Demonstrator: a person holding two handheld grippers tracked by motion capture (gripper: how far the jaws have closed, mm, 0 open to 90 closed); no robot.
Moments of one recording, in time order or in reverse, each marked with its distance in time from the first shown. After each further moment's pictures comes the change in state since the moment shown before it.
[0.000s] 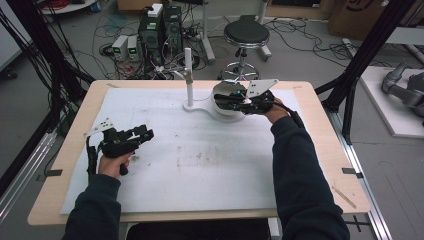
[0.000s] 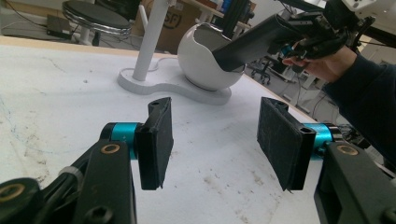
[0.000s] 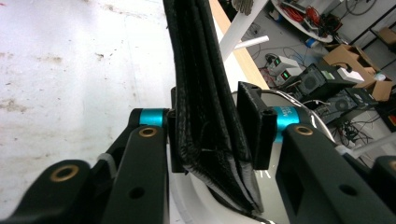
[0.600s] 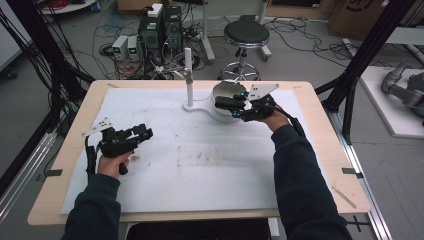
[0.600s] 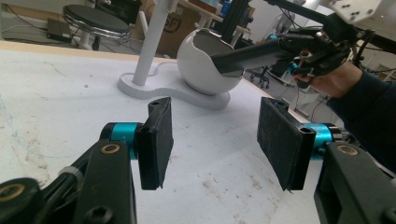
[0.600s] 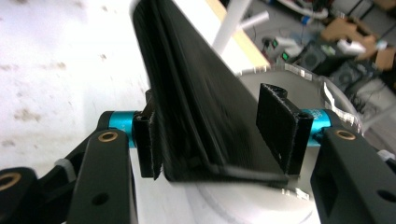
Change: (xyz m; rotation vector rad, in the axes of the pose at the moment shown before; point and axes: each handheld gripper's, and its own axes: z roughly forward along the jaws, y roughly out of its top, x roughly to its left) left arm 0.001 0.001 -0.001 -0.017 -0.003 -0.008; right arm 0.014 -0.003 -0.004 0.009 -0.034 0.094
